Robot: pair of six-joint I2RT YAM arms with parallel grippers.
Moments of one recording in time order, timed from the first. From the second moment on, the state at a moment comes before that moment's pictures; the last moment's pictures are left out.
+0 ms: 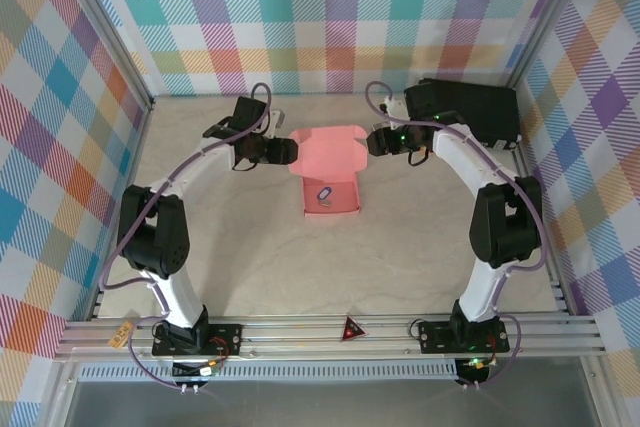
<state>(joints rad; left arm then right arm) -0.33 1.80 1.45 -0.57 0.21 -0.16 0.28 1.83 1.52 -0.65 -0.35 -0.04</state>
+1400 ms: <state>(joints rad) -0.32 1.93 1.58 -0.64 0.37 -0.03 0.29 2.00 1.67 -0.71 -0.53 -0.26</state>
